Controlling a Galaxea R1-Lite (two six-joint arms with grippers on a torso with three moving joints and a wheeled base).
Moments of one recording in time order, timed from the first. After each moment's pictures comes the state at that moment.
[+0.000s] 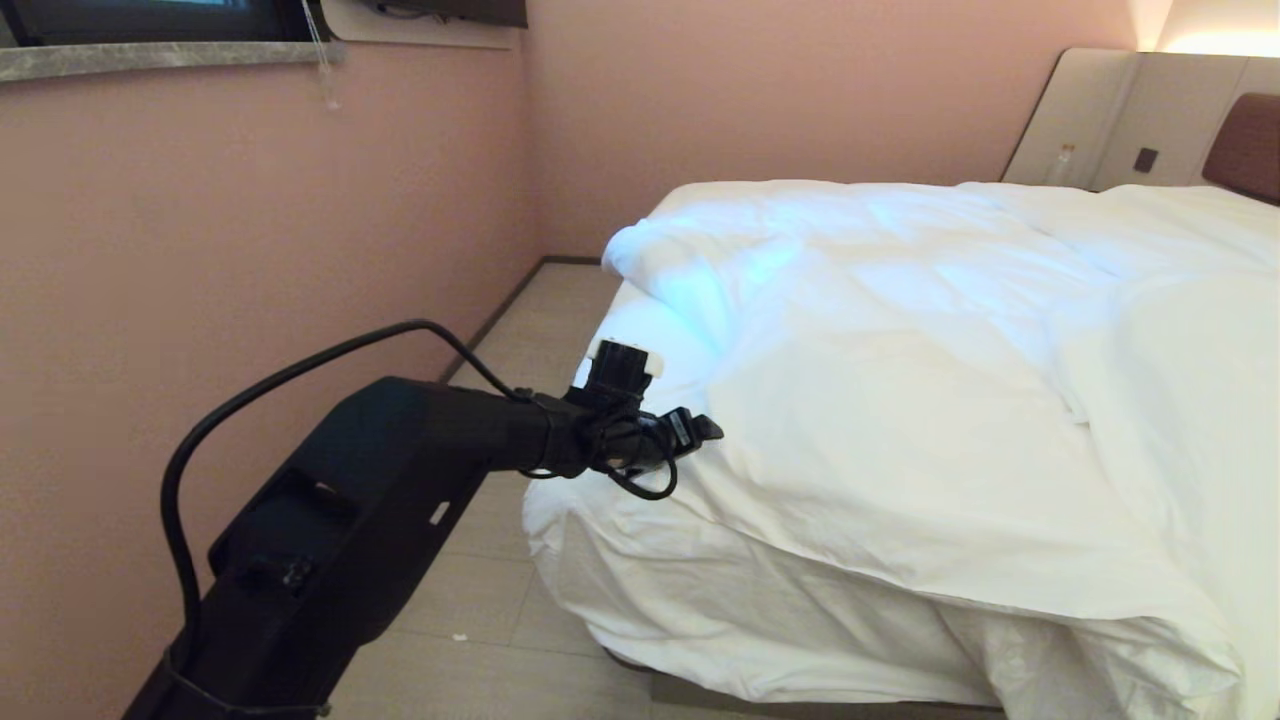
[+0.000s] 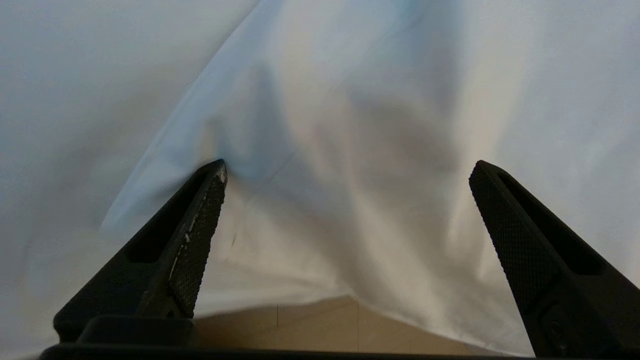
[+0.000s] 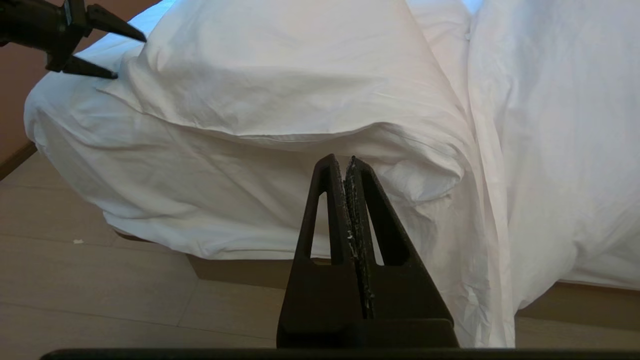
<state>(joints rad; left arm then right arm) -0.55 2.55 -1.95 -0.05 -0.22 -0.71 0.01 0.00 0.00 0.00 0.00 0.00</state>
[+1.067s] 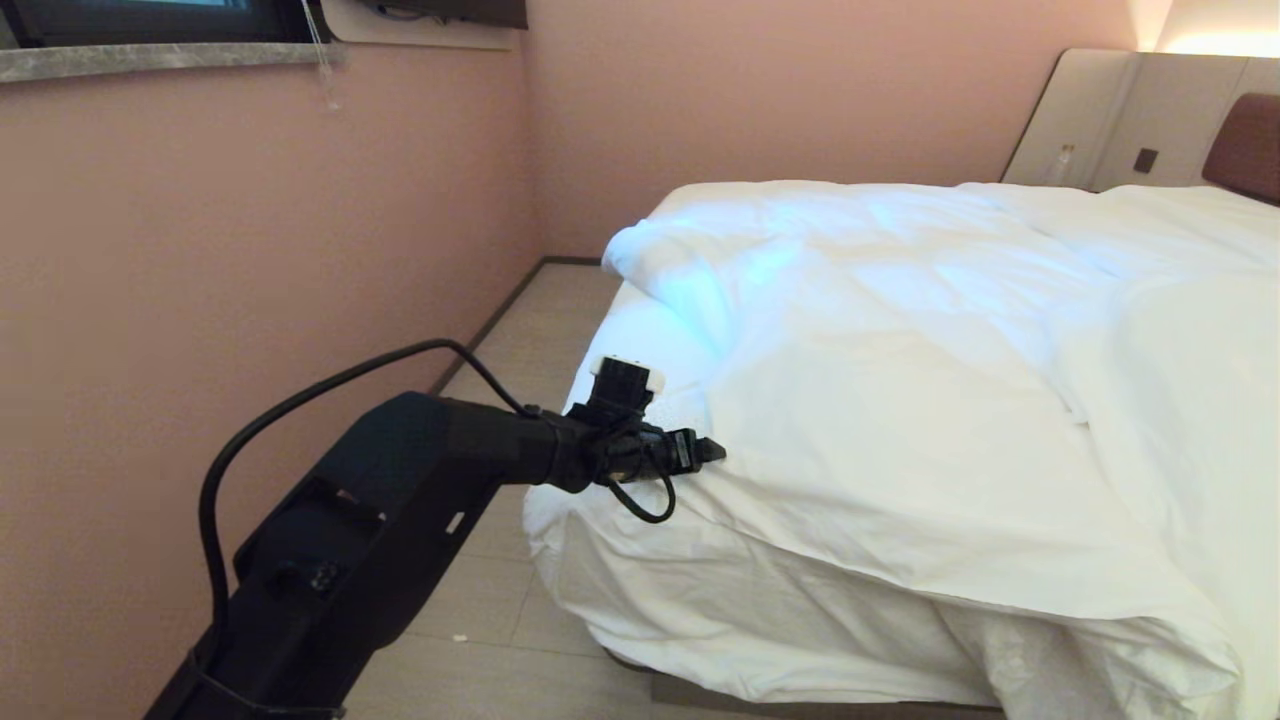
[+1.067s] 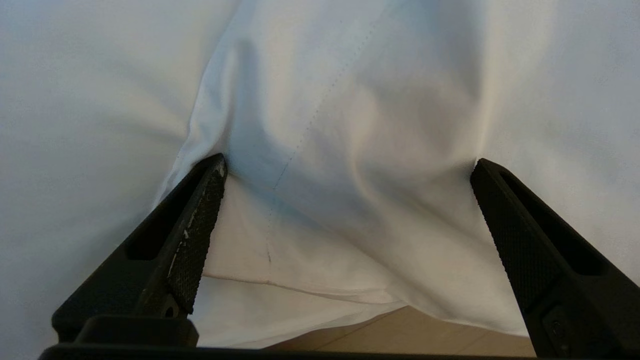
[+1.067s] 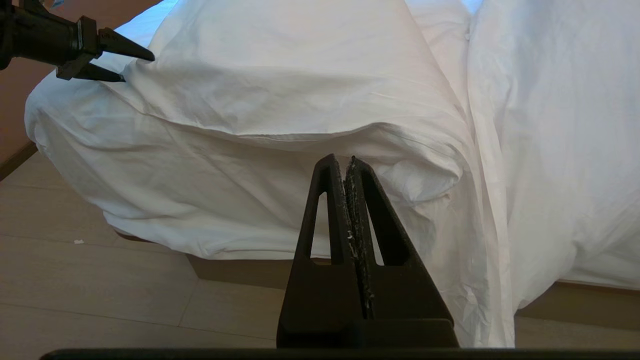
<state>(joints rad) -0.55 2.61 -1.95 -0.08 -0.24 -0.48 0.01 0.00 0.00 0.00 0.00 0.00</state>
